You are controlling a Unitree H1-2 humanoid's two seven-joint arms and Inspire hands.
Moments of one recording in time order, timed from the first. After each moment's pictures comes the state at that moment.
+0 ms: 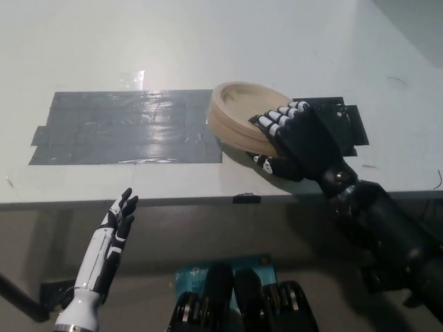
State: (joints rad) left_arm -0.01 0.14 -0.05 -0.15 0.16 -0.01 -0.04; right_arm -0.75 -0.30 0.65 0.68 -1.07 -0.27 -0.79
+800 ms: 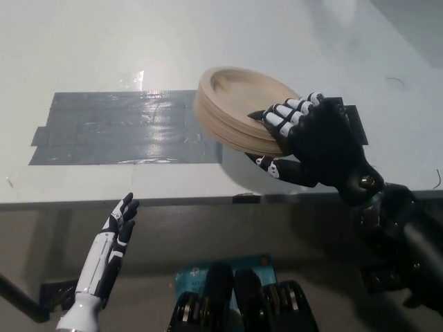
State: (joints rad) left_arm 0.01 0.14 -0.05 -0.15 0.16 -0.01 -0.04; right_arm -0.62 -0.38 0.53 0.19 -1.06 -0.27 -0.51
